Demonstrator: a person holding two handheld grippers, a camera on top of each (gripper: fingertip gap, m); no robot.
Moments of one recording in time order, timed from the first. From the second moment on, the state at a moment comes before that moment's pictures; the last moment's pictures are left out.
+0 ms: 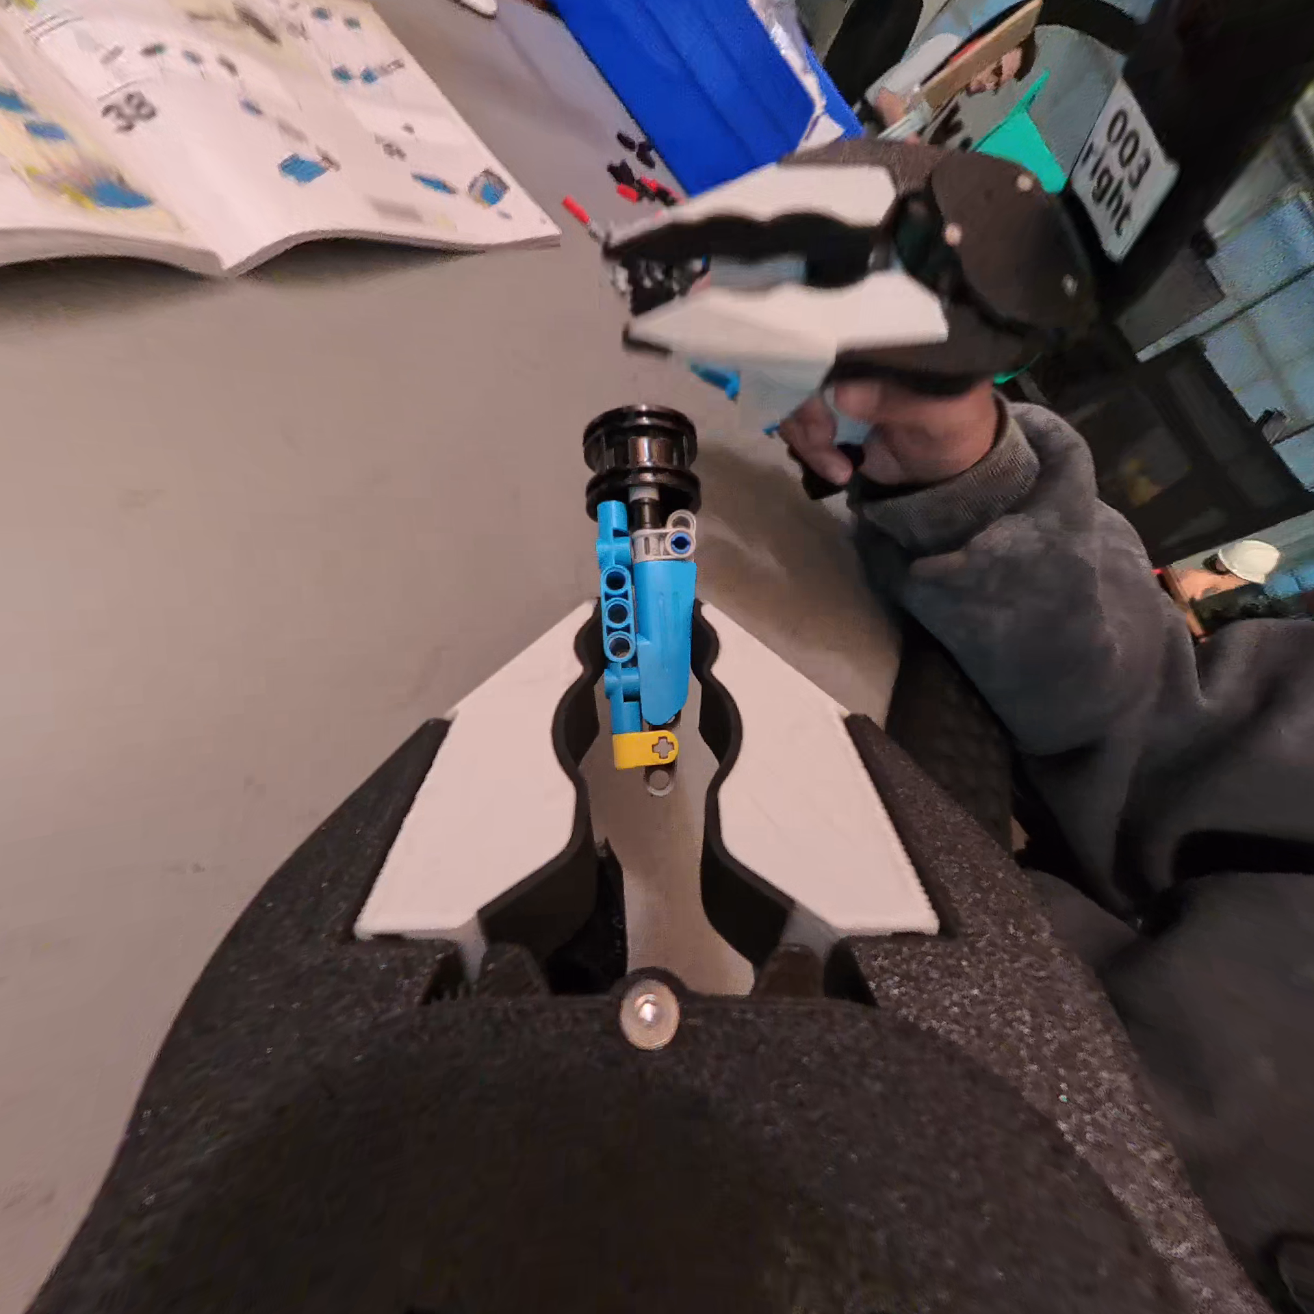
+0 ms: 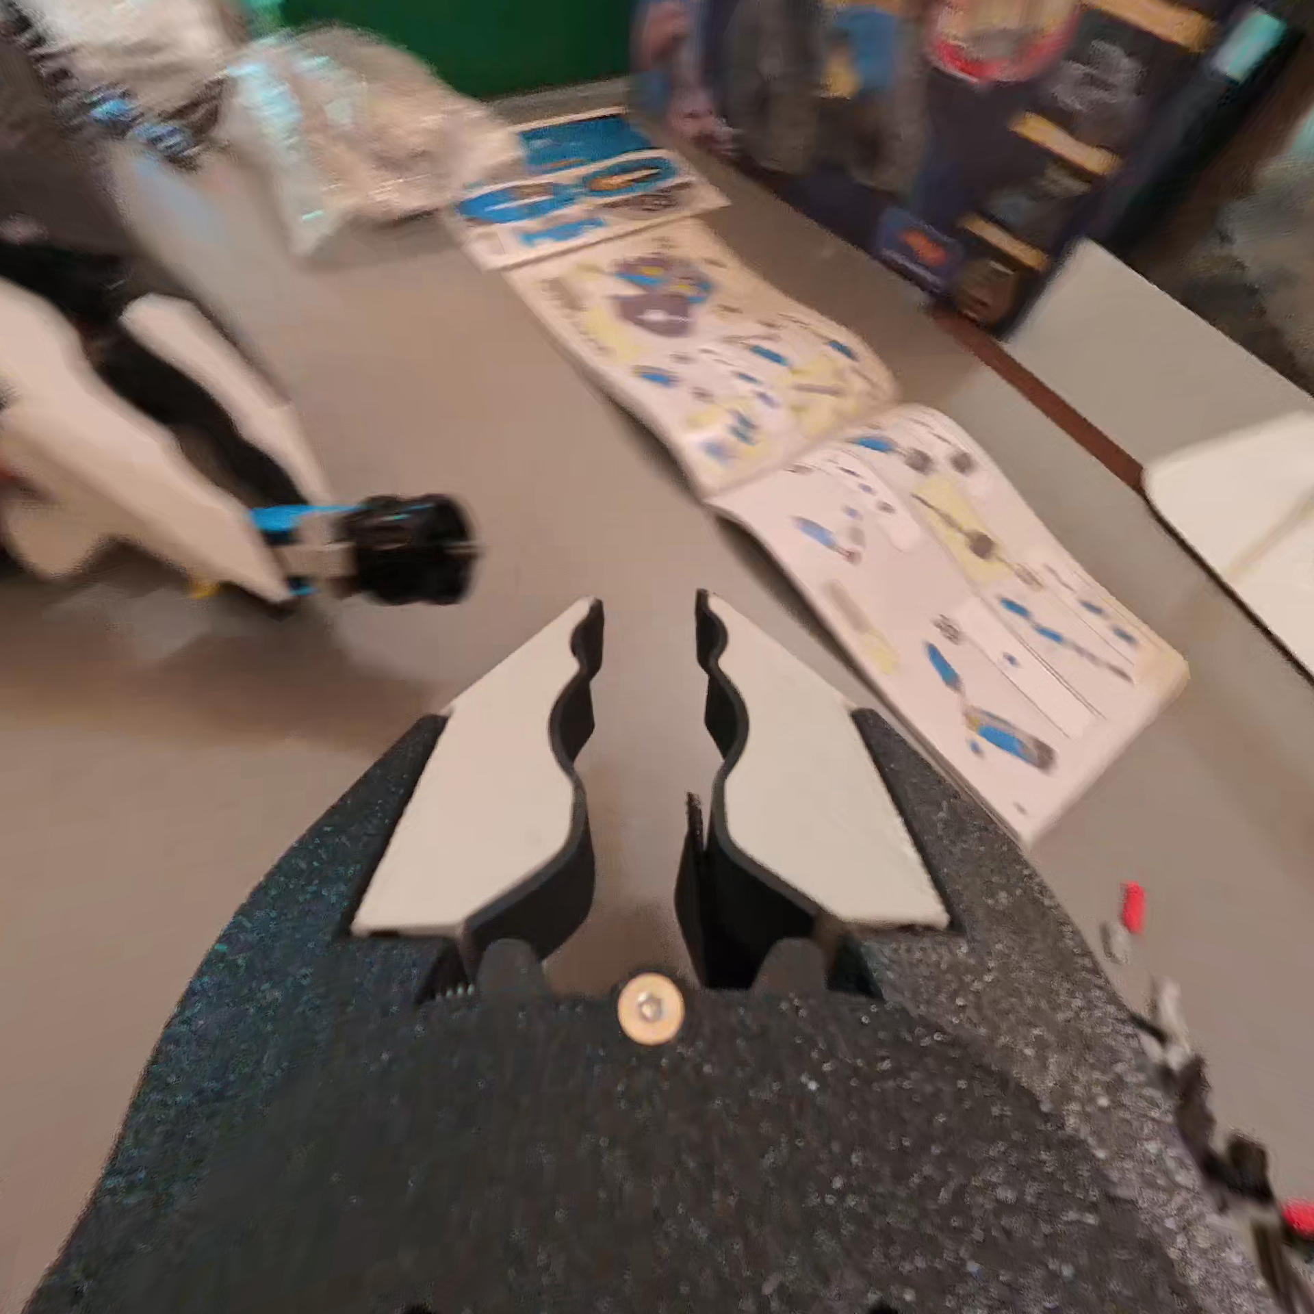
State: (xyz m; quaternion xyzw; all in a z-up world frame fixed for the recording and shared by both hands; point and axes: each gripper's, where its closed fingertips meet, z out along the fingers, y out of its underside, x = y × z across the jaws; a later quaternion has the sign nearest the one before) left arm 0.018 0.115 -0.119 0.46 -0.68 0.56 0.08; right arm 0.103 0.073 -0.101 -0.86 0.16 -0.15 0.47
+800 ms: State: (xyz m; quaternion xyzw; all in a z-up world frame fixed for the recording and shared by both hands) left arm 0.009 0.119 -0.149 0.44 -0.76 0.48 0.08; right arm 0.147 0.023 -0.088 -0.79 0.37 -0.06 0.49
